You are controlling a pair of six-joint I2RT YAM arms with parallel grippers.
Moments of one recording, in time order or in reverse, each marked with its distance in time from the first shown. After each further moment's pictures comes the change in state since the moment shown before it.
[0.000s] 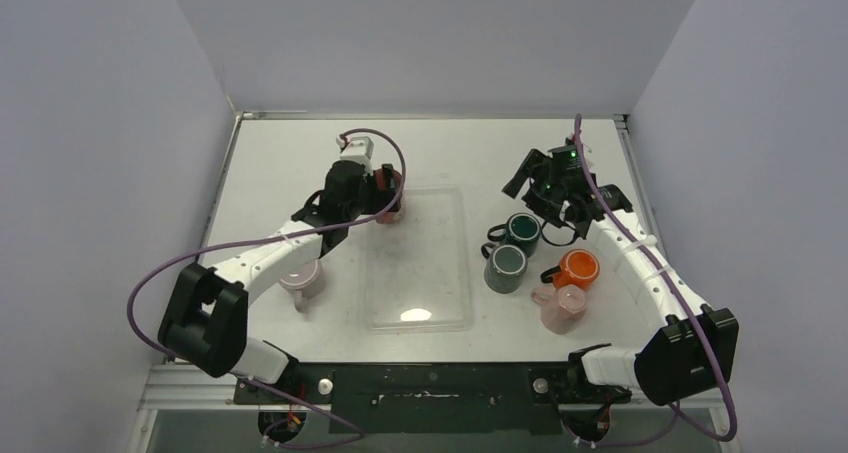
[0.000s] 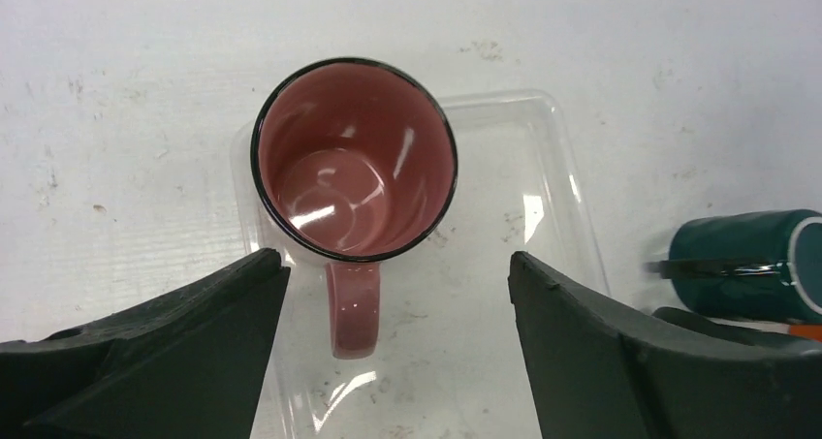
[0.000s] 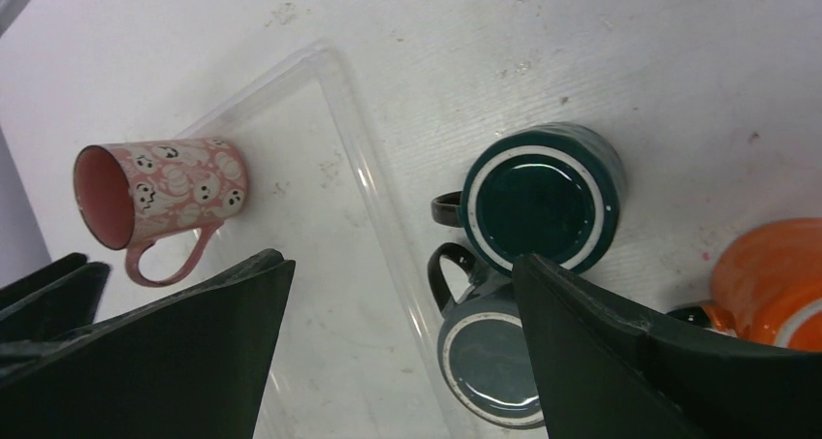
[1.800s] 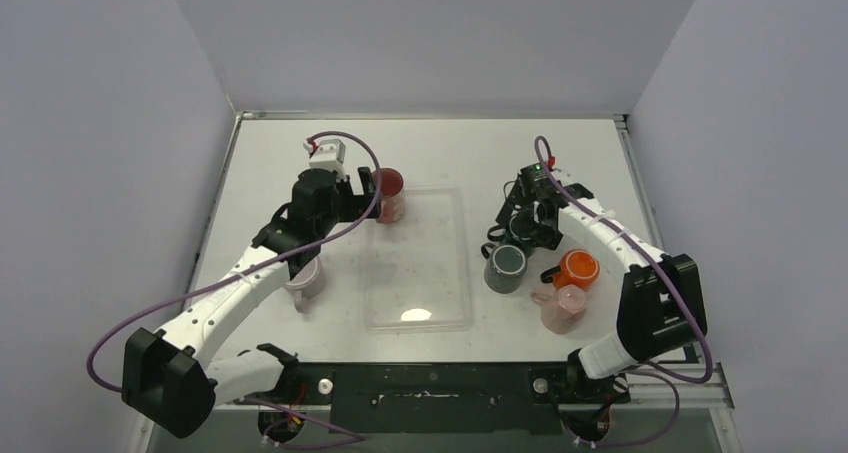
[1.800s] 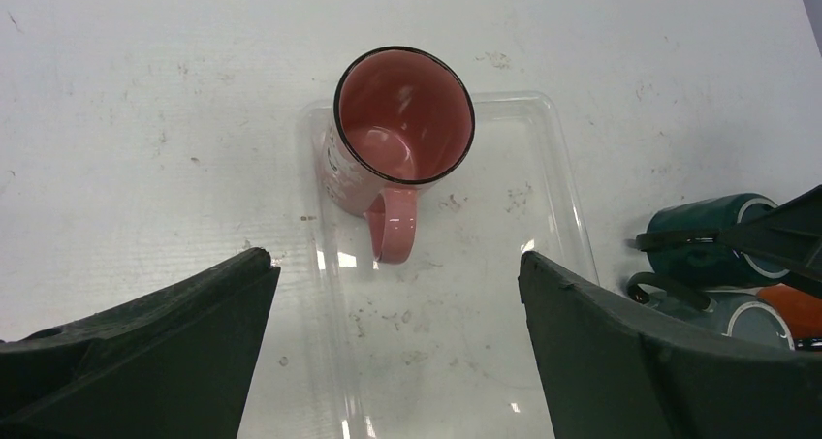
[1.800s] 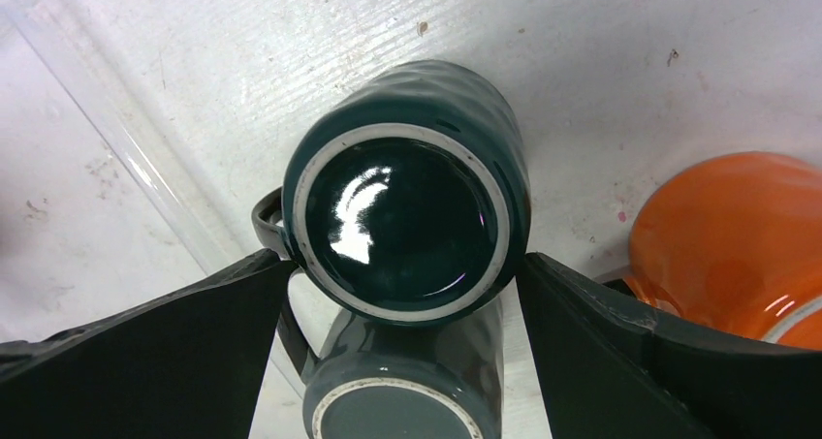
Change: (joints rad) left arm 0.016 -0.325 -0.037 -0.222 -0.050 -0.006; right arm 0.053 0.209 -0.064 -0.095 0.169 0.006
